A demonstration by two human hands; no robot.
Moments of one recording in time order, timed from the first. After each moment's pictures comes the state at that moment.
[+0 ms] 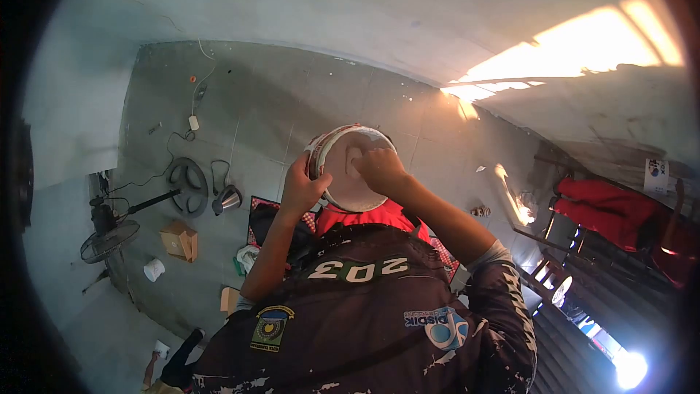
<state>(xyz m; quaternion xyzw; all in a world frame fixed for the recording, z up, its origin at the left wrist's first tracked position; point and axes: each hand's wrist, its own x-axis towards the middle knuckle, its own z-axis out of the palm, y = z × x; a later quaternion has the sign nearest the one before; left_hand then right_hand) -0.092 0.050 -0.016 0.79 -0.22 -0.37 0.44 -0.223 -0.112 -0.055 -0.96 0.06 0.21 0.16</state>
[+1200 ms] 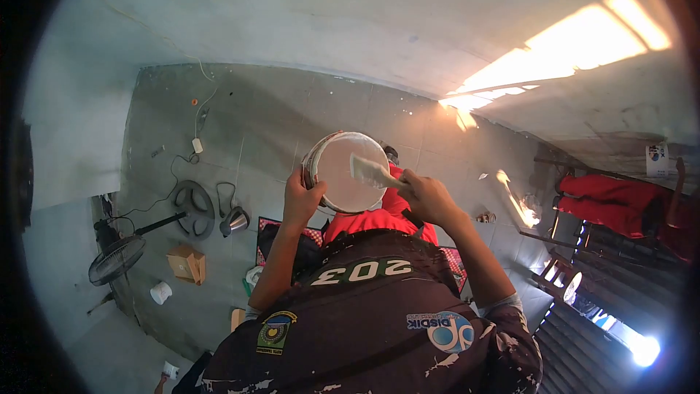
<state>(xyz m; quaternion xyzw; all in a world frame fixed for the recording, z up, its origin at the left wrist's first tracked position) -0.060 0.040 -0.028 0.78 -0.17 -0.36 0.49 -0.283 -0.143 0.002 -0.85 0.28 0.06 0.44</state>
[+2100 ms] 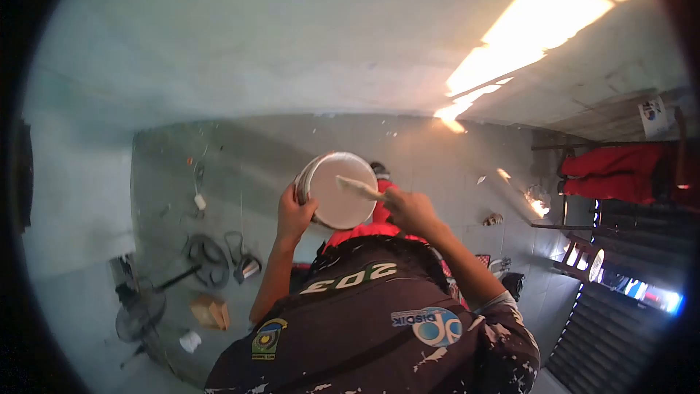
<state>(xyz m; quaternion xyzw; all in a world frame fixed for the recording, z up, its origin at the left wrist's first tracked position) -0.039 -0.045 -0.051 0.76 -0.27 -0.36 0.47 -0.296 -0.183 -0.045 -0.84 0.35 0.03 0.41</state>
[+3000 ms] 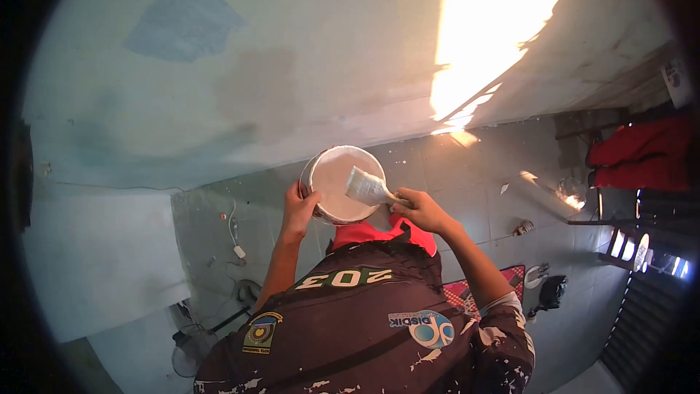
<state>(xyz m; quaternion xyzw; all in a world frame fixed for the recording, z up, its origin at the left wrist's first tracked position) -0.072 -0.275 -0.045 0.78 -0.28 -0.39 0.40 -0.365 -0.357 -0.095 -0.62 0.34 -0.15 0.69</state>
